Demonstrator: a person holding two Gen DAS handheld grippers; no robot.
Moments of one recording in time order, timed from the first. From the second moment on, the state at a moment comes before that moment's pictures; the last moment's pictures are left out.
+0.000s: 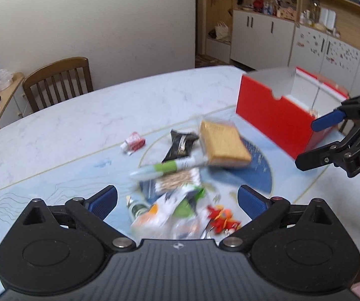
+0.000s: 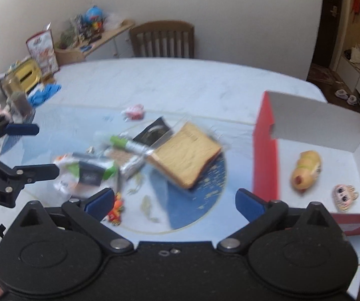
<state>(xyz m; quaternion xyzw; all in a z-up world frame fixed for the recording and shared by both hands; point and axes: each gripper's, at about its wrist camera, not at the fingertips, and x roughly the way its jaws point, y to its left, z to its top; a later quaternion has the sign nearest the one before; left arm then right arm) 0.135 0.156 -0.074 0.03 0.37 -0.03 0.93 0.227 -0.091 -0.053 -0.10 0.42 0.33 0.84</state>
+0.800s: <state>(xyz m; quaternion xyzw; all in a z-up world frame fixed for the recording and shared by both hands) 0.158 0.185 -0.149 0.06 0.41 -0.09 0.91 0.184 0.008 -0.132 -0.20 0.45 0.37 0.79</state>
